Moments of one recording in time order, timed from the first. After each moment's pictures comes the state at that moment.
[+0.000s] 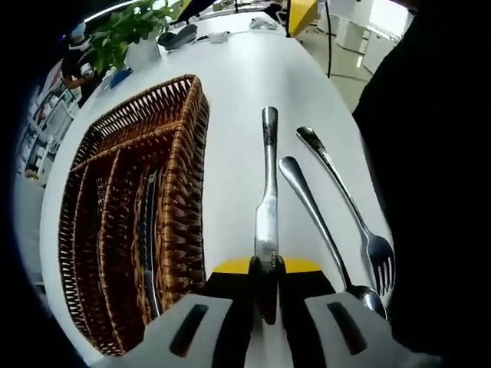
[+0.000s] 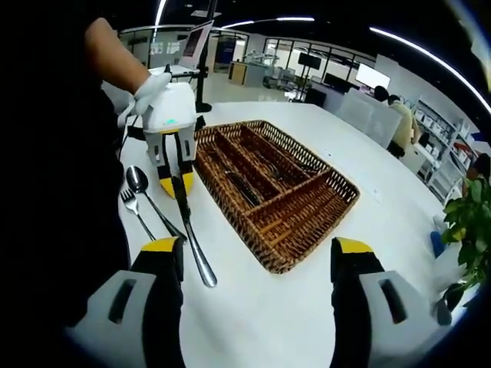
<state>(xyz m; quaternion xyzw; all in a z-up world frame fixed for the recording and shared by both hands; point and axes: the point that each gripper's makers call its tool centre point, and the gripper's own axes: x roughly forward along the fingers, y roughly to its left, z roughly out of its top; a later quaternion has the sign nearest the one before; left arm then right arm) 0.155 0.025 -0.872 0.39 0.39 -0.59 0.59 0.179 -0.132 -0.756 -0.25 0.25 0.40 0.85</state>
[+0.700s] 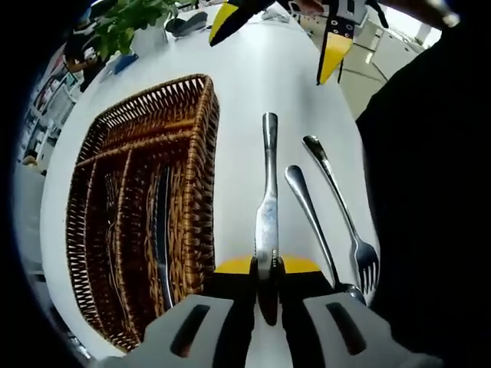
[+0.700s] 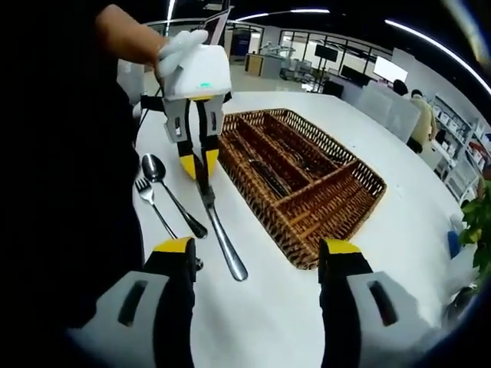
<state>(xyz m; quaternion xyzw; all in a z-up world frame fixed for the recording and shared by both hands) 0.160 0.023 -0.849 0.41 0.41 -0.58 0.57 0.160 -0.113 -0.787 -0.25 0.28 0.44 0.82</state>
